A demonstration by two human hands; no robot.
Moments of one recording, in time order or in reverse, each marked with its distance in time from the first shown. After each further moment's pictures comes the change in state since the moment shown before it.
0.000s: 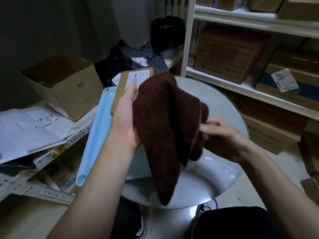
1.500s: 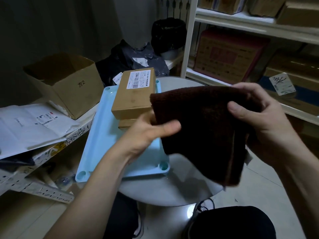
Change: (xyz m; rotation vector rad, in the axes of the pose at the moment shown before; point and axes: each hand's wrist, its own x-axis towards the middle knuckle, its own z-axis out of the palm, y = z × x) left_hand -0.021 -0.023 -0.028 0.811 -0.157 0.143; right_hand -0.047 -0.054 0.013 -0.135 0.385 -0.319
